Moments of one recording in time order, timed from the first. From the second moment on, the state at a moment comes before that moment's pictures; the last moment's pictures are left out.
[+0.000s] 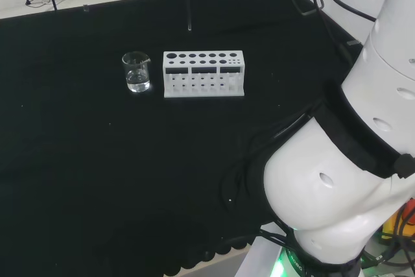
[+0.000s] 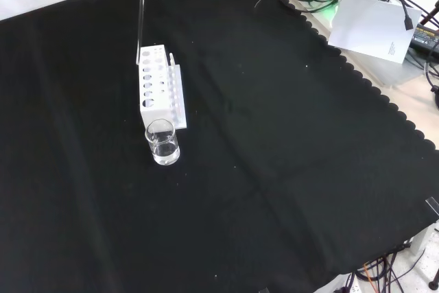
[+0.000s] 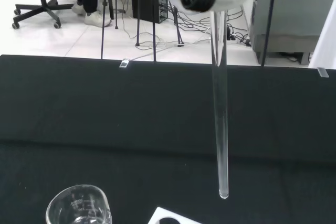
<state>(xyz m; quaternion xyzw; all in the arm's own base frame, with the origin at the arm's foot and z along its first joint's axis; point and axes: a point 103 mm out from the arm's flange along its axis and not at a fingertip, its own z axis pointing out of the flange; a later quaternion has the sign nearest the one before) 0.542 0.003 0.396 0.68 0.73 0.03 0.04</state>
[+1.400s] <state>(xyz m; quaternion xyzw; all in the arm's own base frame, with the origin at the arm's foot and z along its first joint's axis) 0.569 0.099 0.411 0.60 0.79 0.05 0.01</state>
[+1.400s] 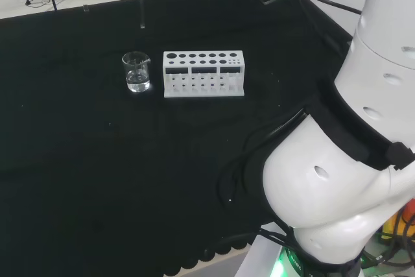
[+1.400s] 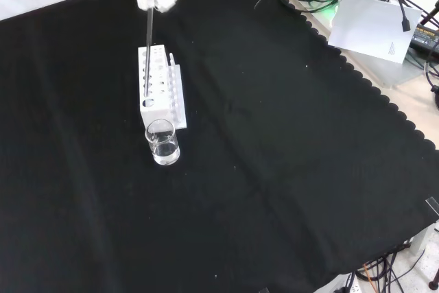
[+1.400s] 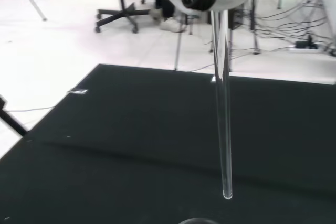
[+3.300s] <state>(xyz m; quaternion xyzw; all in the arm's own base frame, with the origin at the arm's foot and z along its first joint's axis) 0.606 0.117 0.288 0.57 0.82 0.00 -0.07</state>
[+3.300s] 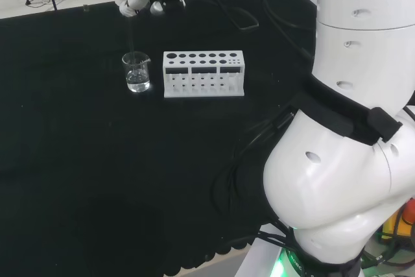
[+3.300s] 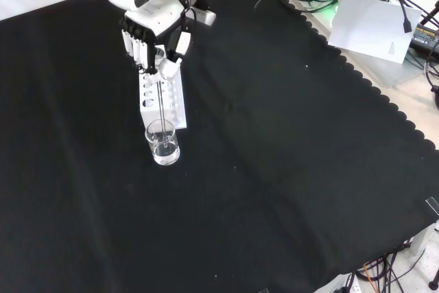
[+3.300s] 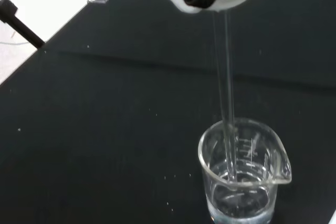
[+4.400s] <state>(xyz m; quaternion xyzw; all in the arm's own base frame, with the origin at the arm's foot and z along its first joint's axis) 0.626 0.112 0.273 0.57 0.82 -0.02 -0.07</state>
